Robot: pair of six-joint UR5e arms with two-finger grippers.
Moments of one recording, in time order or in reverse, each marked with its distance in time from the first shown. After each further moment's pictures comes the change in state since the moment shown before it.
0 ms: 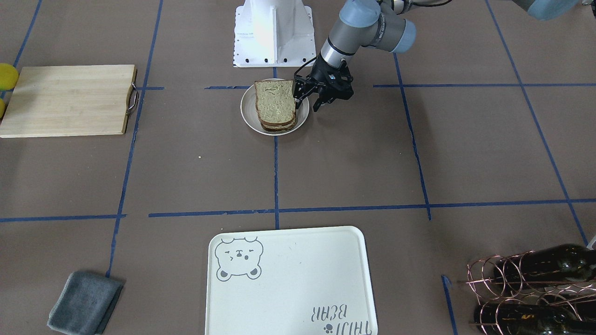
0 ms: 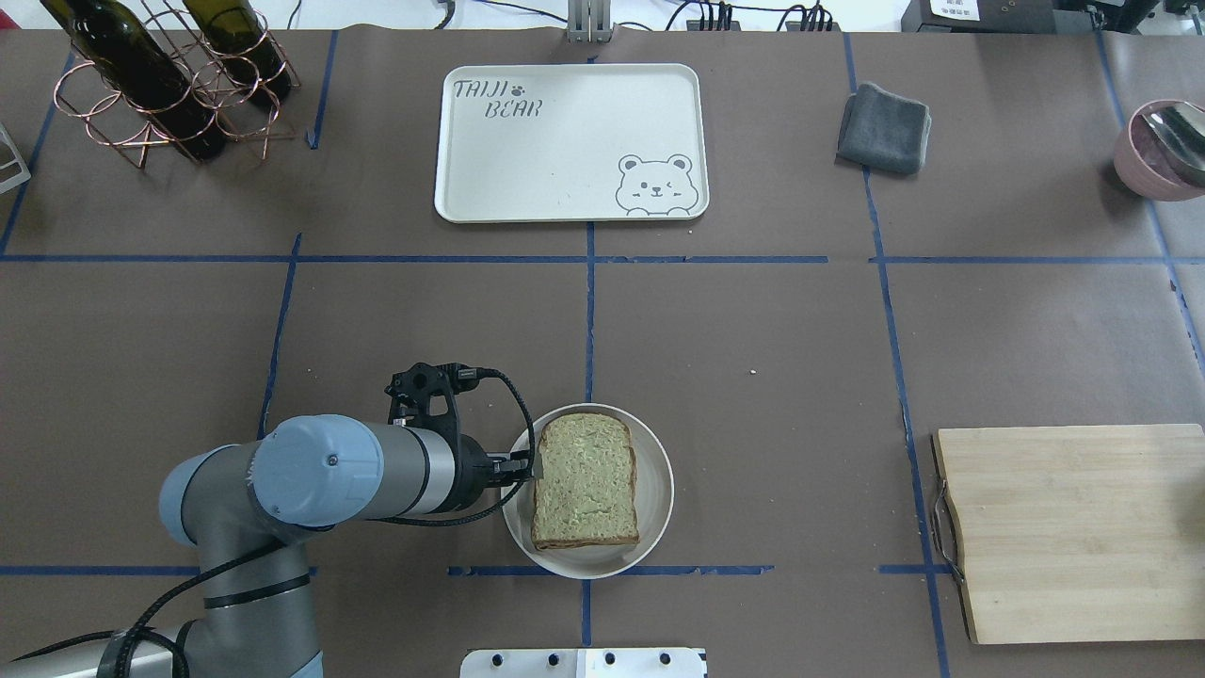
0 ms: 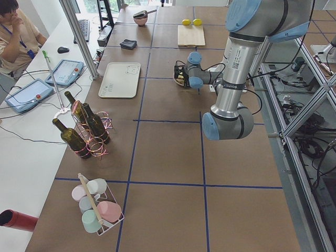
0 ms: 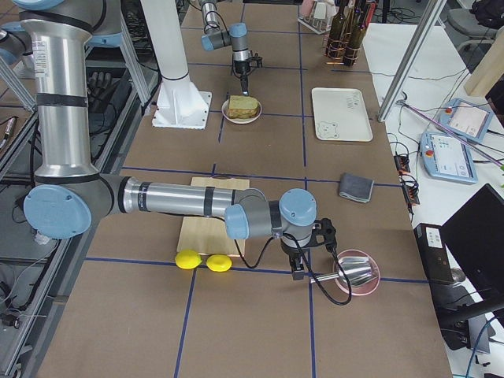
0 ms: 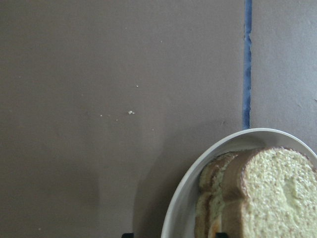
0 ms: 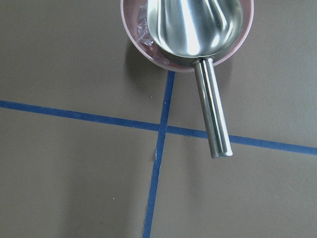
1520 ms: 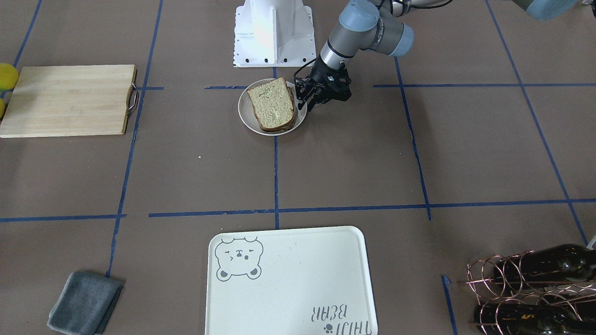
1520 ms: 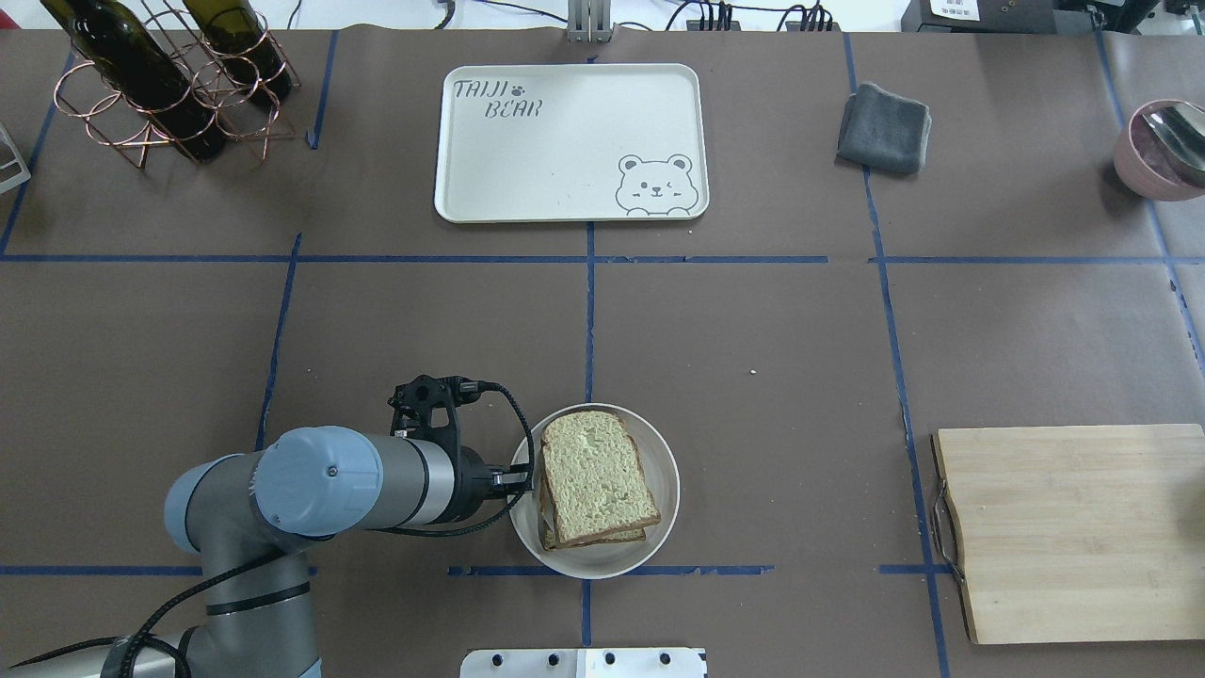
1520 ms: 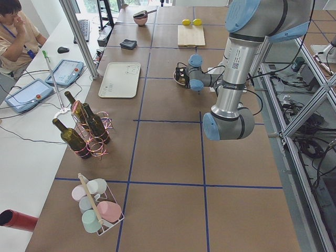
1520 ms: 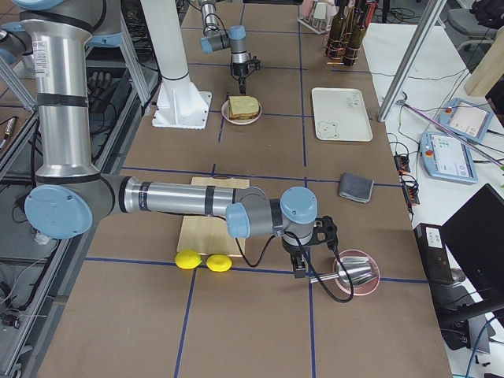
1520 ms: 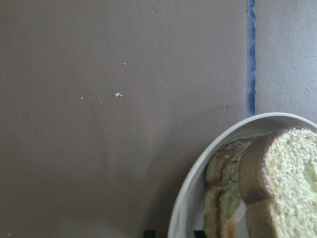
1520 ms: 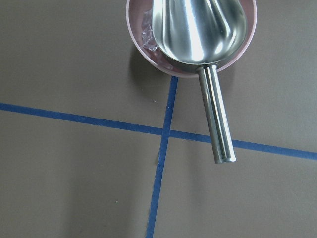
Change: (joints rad) left arm 0.012 0.010 0.014 -0.030 -0.007 0.006; right arm 0.000 0.005 0.004 0.000 0.002 0.000
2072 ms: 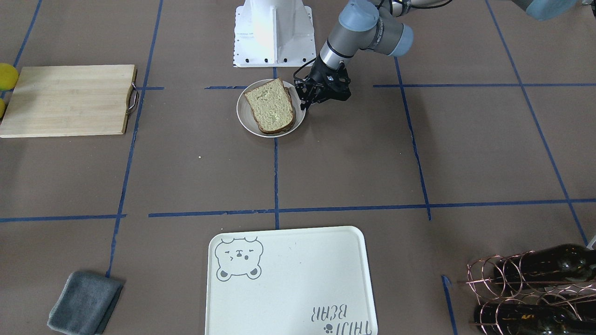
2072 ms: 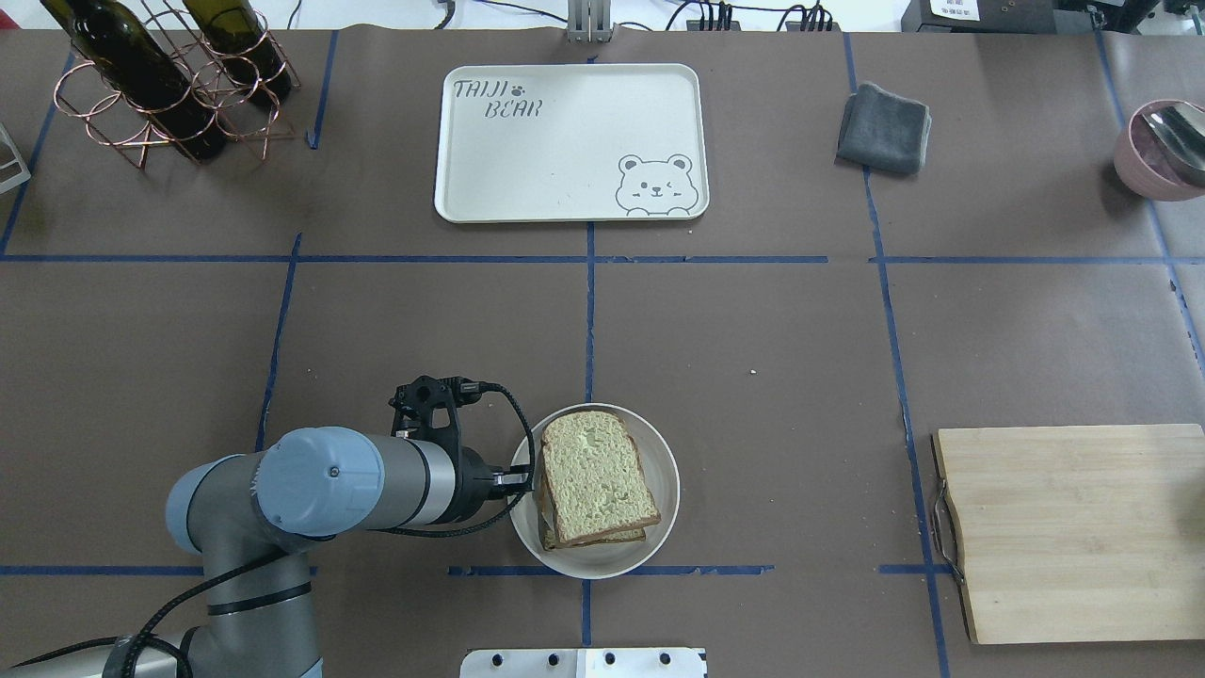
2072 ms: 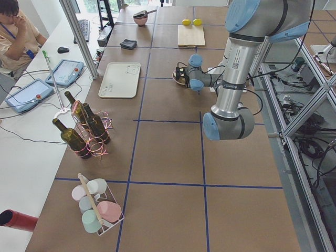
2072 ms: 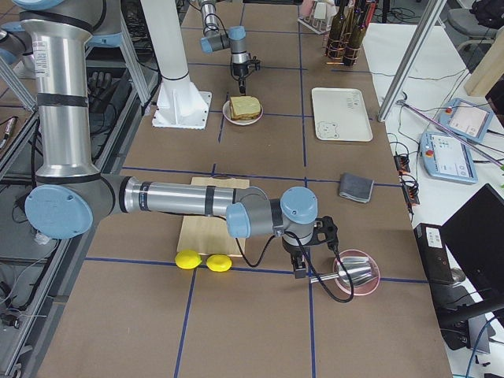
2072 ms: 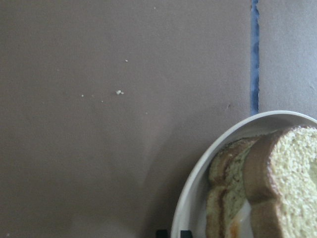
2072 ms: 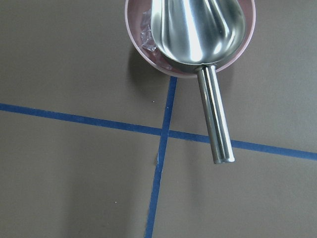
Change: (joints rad) left arm 0.000 -0.001 -0.006 0.000 -0.001 0.000; right arm 0.000 0.000 -0.001 0.000 -0.004 0.000
